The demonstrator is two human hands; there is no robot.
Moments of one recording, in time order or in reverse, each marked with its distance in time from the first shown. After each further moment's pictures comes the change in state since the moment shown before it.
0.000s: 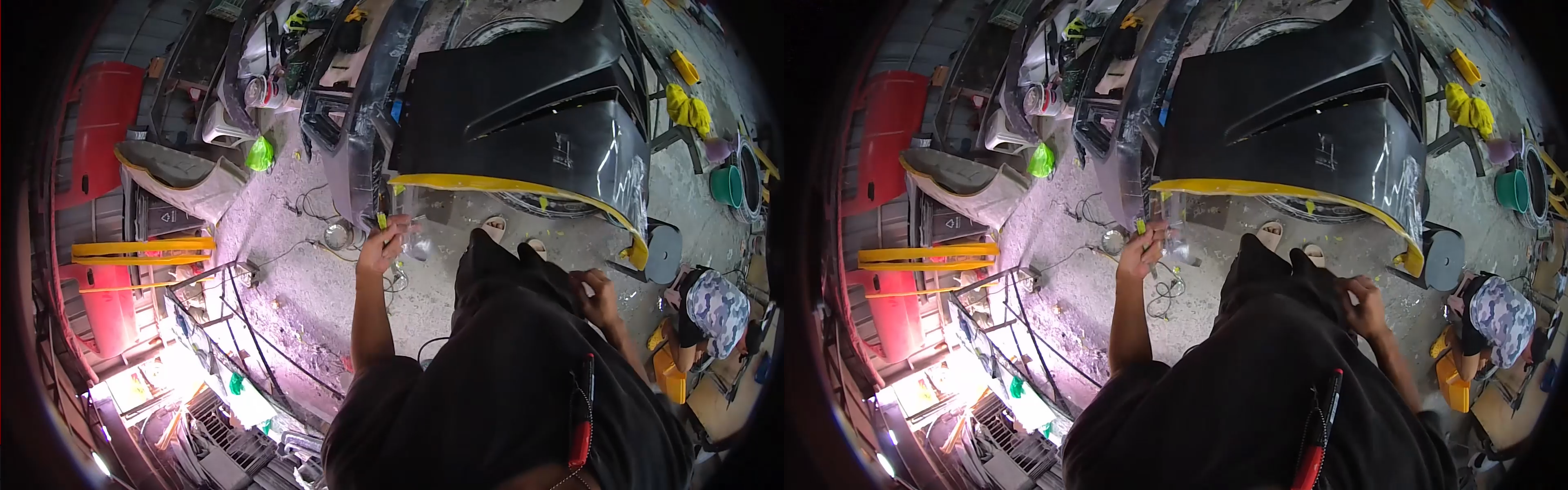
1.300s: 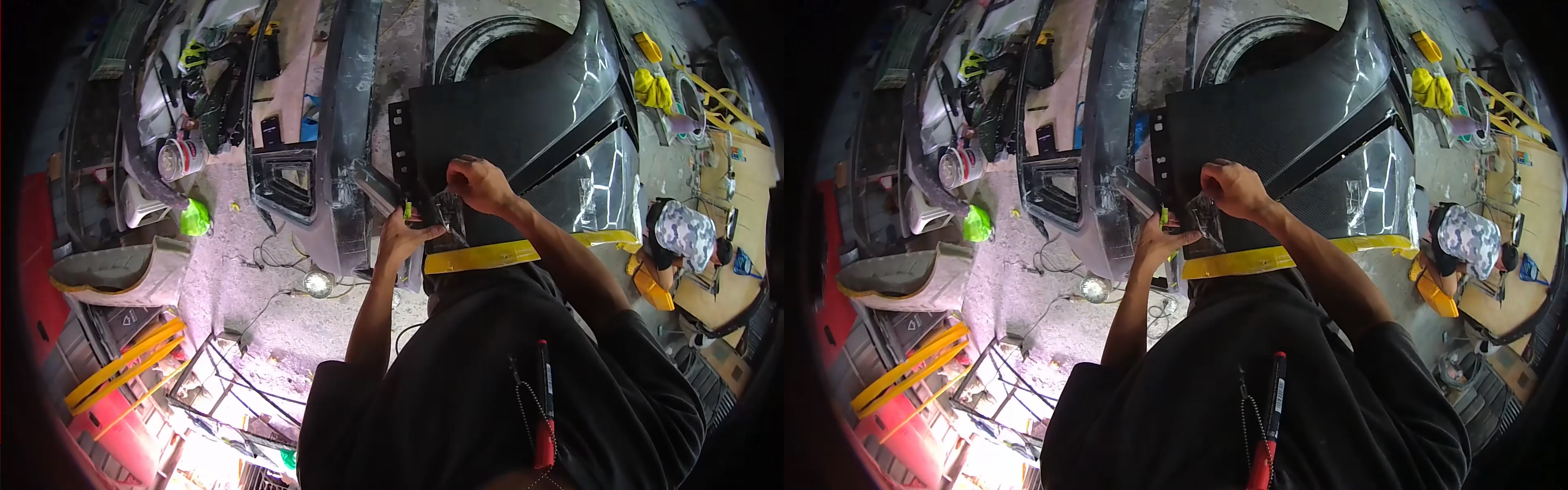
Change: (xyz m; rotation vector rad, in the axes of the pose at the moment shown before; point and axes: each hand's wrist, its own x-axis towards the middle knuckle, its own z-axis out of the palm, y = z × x) left_hand 0.194 0.115 -0.014 1.123 0.067 -0.153; right_hand 0.402 -0.101 0.150 -0.097 -0.052 0.037
